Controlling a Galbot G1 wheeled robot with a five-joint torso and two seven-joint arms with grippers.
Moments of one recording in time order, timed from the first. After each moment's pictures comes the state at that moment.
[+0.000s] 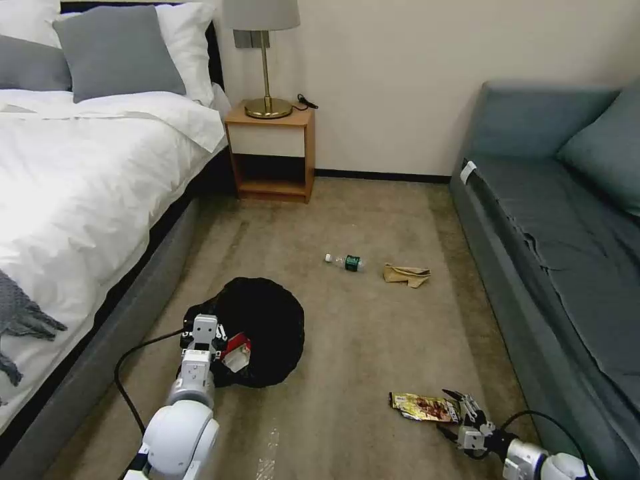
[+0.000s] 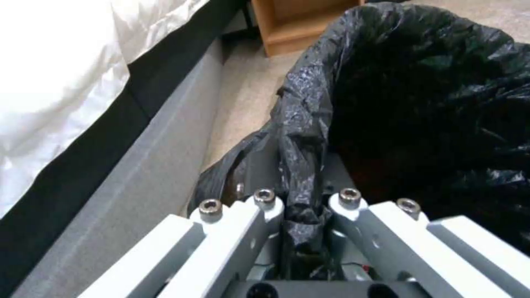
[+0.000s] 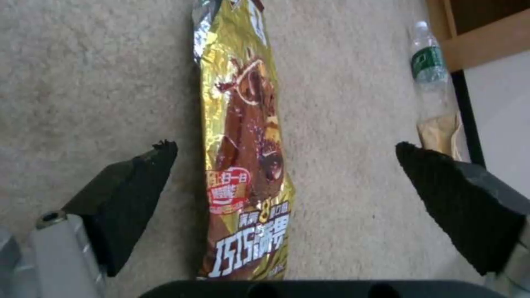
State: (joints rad) left arm 1.43 -1.27 -0.40 -2.04 -0.02 0.39 -0.31; right arm -1.24 0.98 0.38 0.96 -0.86 0.78 0.00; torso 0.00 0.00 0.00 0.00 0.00
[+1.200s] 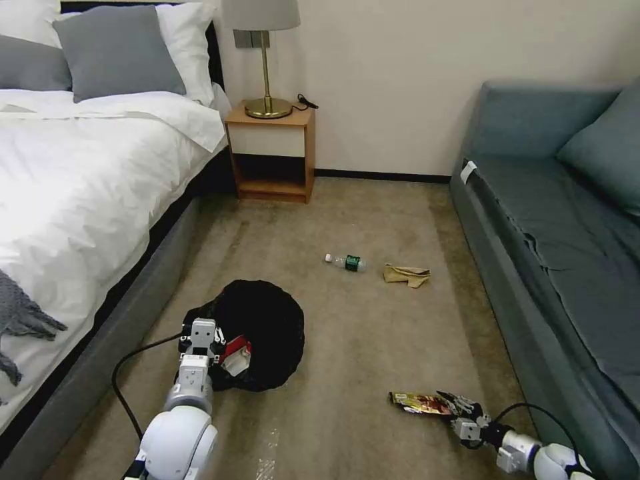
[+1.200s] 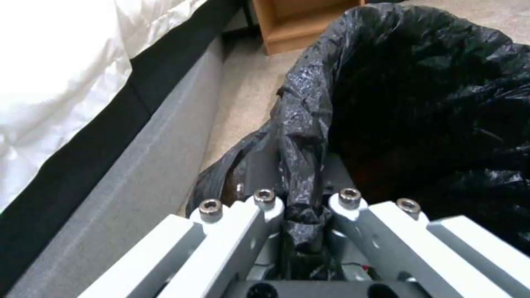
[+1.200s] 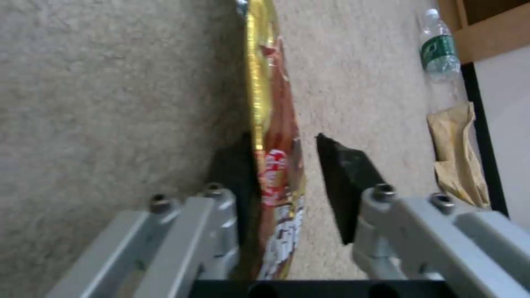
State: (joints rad) left arm 1.47 -1.27 -0.40 -2.05 -0.02 0.37 -0.31; right arm -1.16 1.01 0.38 0.87 -0.89 0.80 -0.02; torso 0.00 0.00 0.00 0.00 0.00
